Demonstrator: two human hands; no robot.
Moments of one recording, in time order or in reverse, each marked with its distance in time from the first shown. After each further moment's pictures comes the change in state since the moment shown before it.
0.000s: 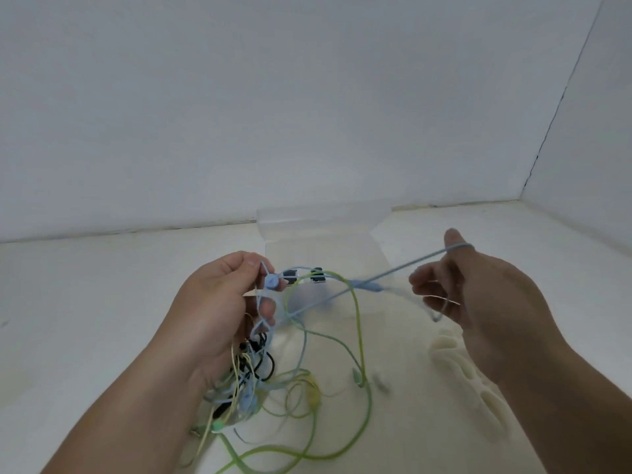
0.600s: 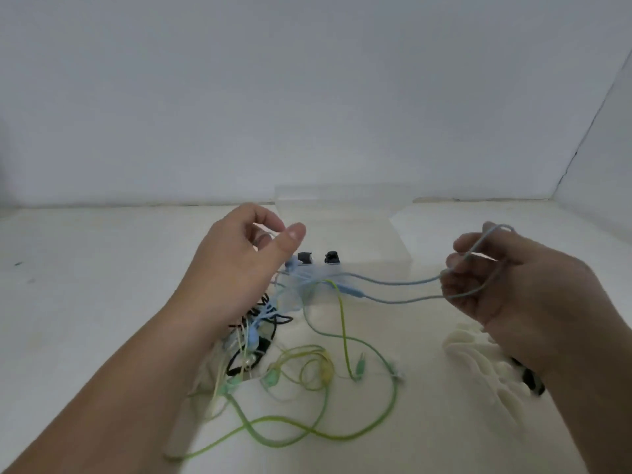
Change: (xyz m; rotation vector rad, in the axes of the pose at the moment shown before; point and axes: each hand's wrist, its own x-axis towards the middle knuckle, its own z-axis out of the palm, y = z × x) left_hand 0.009 0.003 -0.005 0.579 0.037 0.381; right_hand 0.006 -0.010 -0.013 0.361 -0.152 0.216
